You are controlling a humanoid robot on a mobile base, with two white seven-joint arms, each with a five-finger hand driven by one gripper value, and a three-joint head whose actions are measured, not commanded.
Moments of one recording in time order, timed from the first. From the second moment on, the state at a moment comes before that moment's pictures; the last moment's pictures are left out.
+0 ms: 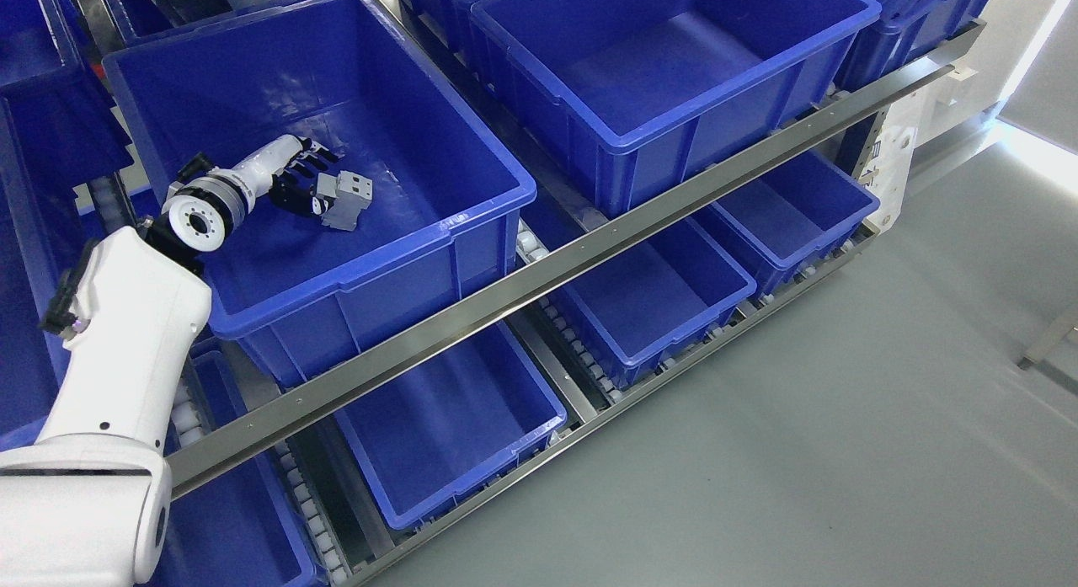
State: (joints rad) left arm -1.27 0.32 -0.24 -0.47 -0.69 -0.06 -0.37; right arm 0.00 0.00 -0.04 -0.16 -0.04 0.00 0.00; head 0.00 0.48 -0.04
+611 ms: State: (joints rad) left arm -1.29 0.27 0.04 -0.60 -0.64 -0.05 -0.18; right arm 0.00 0.00 -0.04 -0.16 -0.04 0.00 0.00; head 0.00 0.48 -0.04
